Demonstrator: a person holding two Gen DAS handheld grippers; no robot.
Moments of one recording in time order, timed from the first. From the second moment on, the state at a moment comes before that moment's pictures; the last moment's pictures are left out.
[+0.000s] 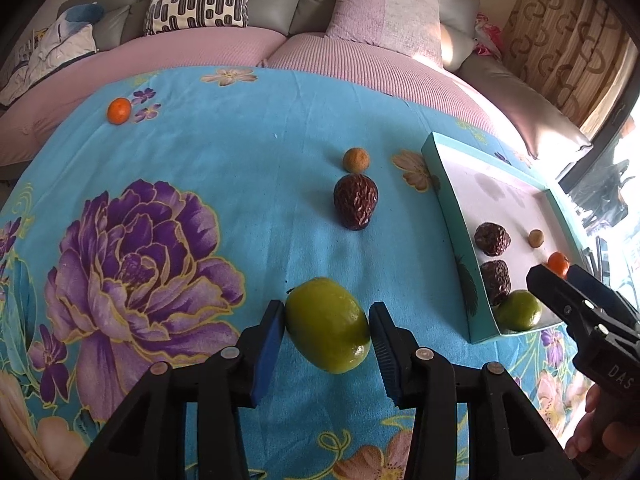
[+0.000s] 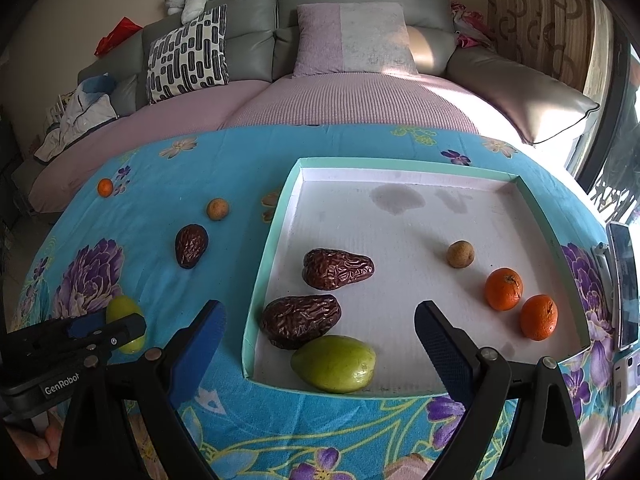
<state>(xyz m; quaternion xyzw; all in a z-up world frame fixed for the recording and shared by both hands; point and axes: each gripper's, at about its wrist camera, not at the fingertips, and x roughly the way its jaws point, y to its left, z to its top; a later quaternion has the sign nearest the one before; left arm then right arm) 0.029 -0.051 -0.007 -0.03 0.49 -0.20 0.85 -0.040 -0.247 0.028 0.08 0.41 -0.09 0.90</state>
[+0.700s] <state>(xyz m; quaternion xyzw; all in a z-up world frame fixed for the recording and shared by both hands) 0.111 -0.042 0.028 -0.06 0.45 -0.15 0.88 0.027 -0.223 0.048 0.04 0.35 -0.03 0.94</state>
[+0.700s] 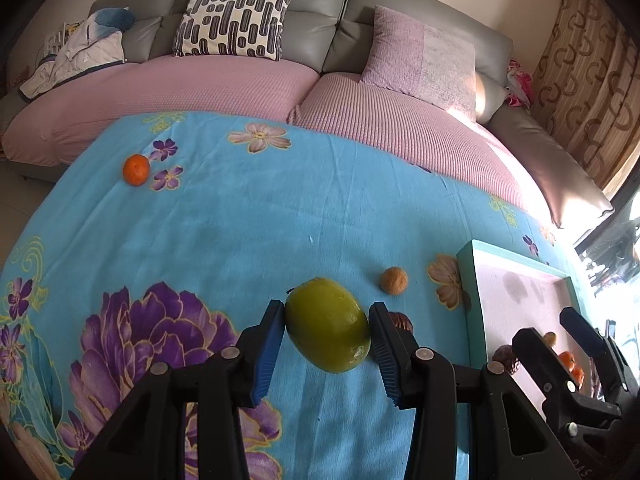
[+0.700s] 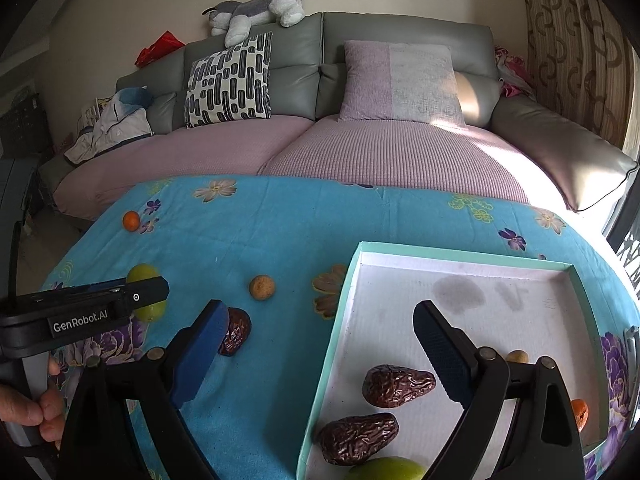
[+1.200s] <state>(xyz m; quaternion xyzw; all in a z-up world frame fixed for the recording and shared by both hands) 0.144 -0.015 0.012 -0.08 0.45 -0.12 0.88 0.071 -0.188 0.015 0.06 0.39 0.02 0.92</state>
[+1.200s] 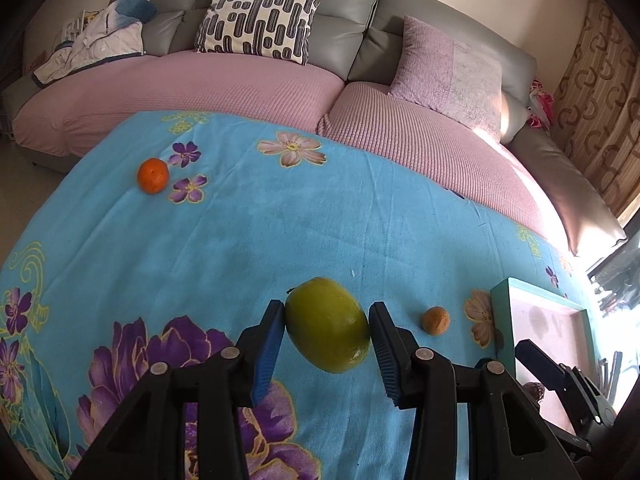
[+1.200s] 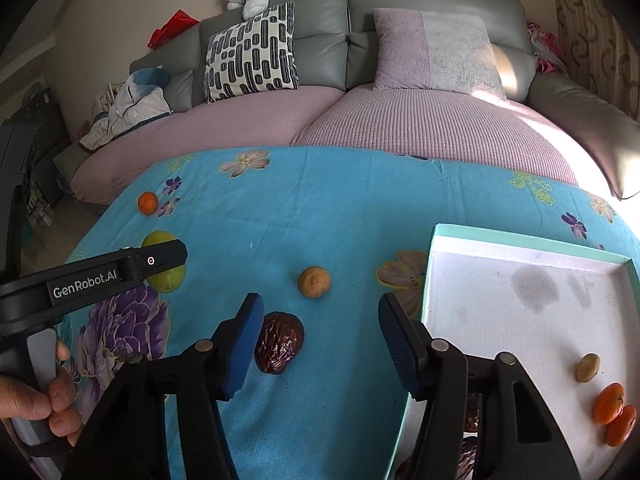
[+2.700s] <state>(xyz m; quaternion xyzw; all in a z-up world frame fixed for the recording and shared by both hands) 0.133 -0.042 0.025 -0.10 0.43 -0.16 0.88 0.028 -0.223 0.024 0.08 0.42 -0.04 0.90</state>
